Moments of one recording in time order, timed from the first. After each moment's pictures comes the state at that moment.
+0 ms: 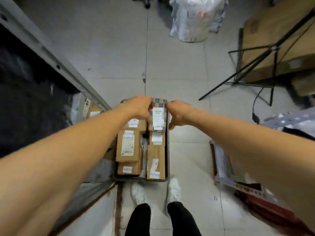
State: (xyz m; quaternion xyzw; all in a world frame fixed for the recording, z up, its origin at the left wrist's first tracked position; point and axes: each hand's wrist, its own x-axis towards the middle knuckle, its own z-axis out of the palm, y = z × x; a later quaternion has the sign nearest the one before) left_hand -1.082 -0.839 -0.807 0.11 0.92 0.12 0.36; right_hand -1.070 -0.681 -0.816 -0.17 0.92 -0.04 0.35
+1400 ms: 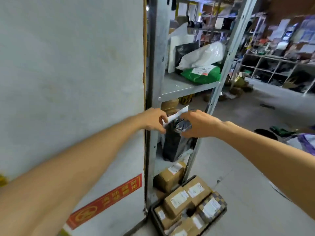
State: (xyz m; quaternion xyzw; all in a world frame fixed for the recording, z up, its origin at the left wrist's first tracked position) left_hand -0.691 -0.959 -0.400 -0.22 0.95 0.22 -0.01; right_hand -0.836 -0.818 -0.385 -0.64 0.77 -0.01 0.00
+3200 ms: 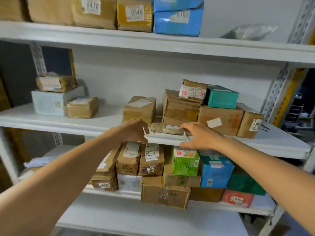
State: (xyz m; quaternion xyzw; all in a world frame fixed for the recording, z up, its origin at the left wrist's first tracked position) left_hand -0.034 -0.296 -0.298 -0.98 0.14 0.00 -0.15; right_hand -0.068 -0.546 -0.280 -0.97 -0.23 -0.07 0.06
